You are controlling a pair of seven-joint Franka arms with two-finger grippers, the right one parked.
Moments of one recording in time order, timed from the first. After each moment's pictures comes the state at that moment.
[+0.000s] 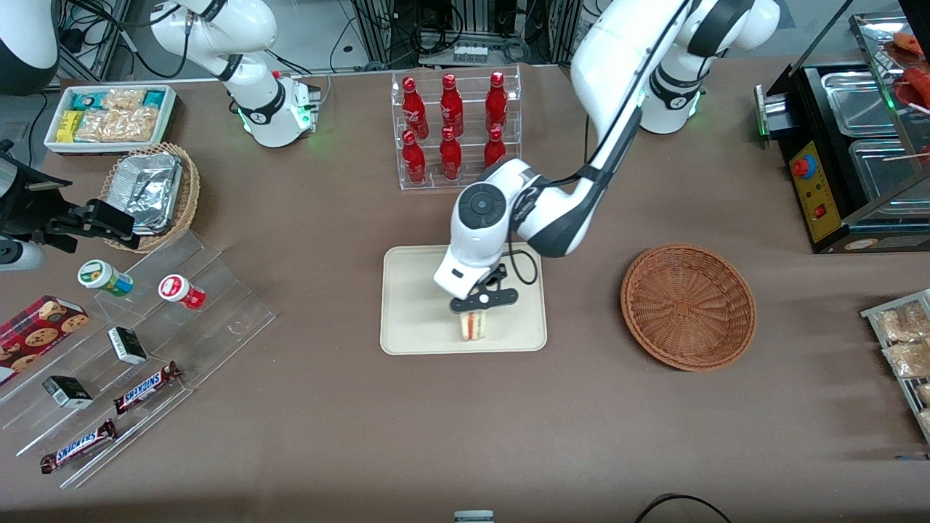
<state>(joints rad) -0.74 0.75 -0.05 -1.40 -0.01 2.23 -0.94</state>
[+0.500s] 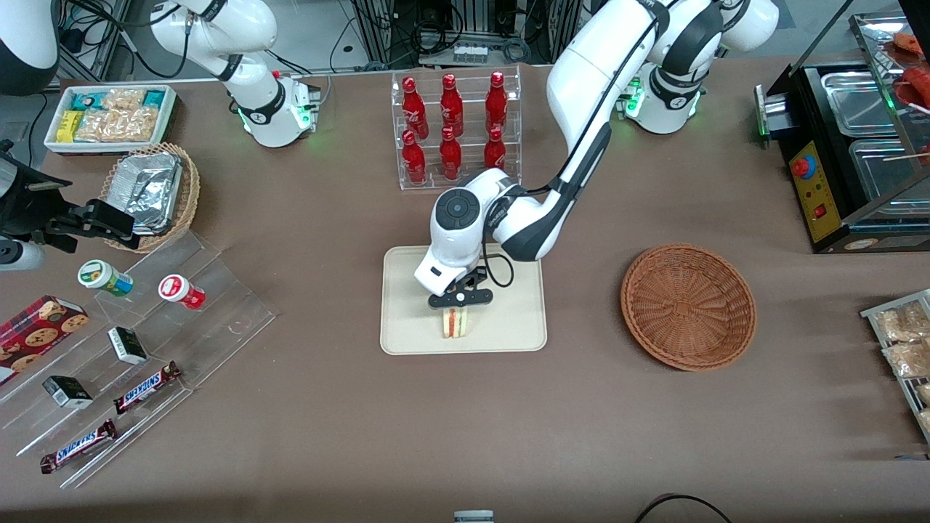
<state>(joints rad) -0.78 0.83 -0.05 -1.35 0.01 2.26 -0.93</state>
